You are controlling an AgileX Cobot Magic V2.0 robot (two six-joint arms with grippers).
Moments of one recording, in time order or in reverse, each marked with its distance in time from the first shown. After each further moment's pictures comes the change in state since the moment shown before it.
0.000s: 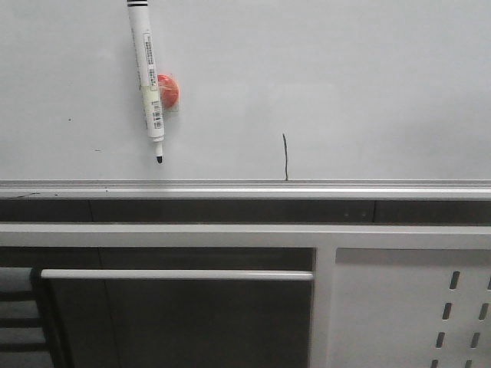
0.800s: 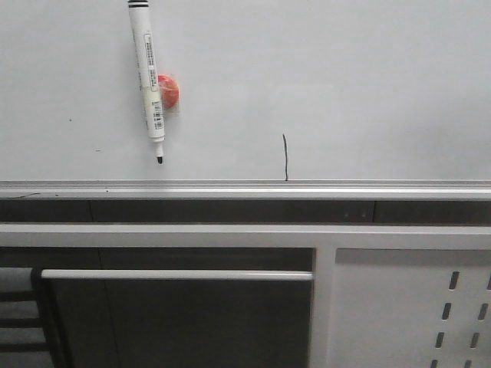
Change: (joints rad) left arm 0.601 -0.849 0.090 0.330 1.096 -0.204; right arm 0.000 0.000 0.000 0.001 -0.001 0.000
